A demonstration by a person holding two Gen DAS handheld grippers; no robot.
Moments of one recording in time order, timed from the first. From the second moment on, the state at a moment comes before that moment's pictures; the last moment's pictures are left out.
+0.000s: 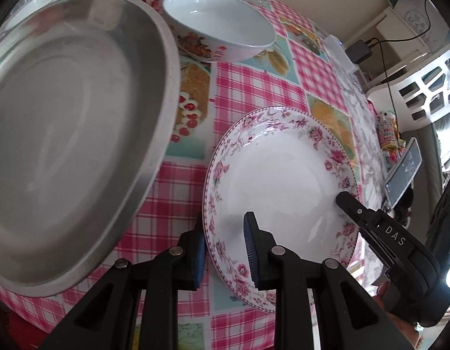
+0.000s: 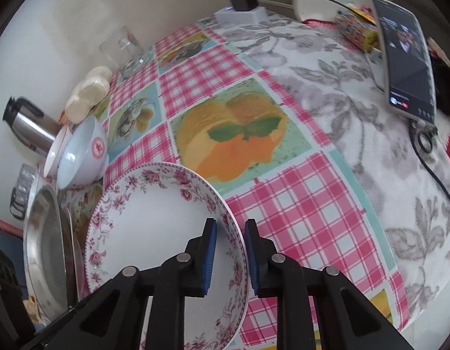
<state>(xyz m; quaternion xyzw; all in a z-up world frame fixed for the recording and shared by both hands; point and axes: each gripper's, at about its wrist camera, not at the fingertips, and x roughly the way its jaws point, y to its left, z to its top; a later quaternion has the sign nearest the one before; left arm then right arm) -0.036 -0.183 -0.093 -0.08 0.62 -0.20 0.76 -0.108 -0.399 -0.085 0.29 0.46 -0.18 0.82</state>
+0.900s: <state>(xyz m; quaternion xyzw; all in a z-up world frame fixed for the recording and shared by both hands) -0.037 -0.200 -0.054 -0.03 0.55 -0.24 0.80 -0.129 -0.405 -0.060 0.31 0.40 -0.18 0.84</state>
